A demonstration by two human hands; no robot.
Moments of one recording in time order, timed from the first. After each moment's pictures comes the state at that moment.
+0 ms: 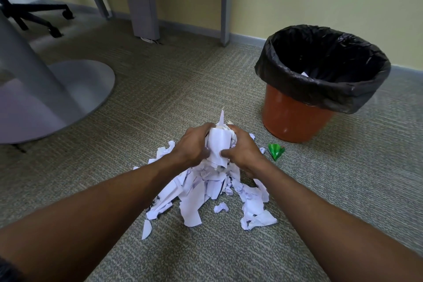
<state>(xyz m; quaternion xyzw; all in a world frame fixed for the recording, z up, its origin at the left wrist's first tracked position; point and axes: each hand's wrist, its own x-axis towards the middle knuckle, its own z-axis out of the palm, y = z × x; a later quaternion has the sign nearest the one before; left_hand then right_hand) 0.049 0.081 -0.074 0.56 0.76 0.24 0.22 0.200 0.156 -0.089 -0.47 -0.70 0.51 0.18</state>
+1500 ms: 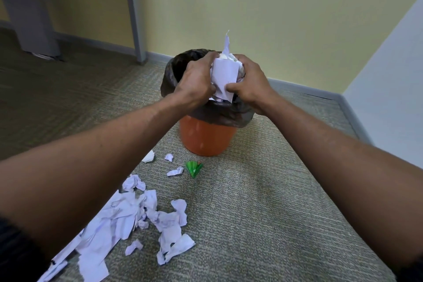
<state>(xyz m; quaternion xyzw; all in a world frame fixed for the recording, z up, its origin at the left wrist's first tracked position) 0.215 0.258 0.090 0.67 0.62 0.39 0.12 0.364 0.313 0.086 -0.48 -0.75 0.28 0.35</state>
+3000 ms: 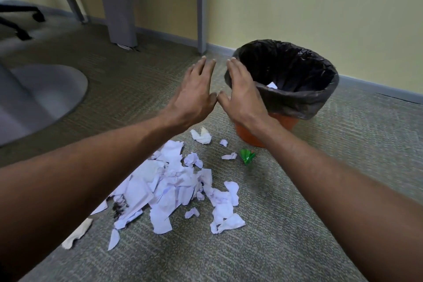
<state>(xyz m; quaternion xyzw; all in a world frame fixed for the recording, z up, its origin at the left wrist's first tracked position) 0.104 0.153 0.047 0.63 0.73 0.25 -0.02 0.234 0.213 0.042 -0.39 -0.86 0.15 0.31</state>
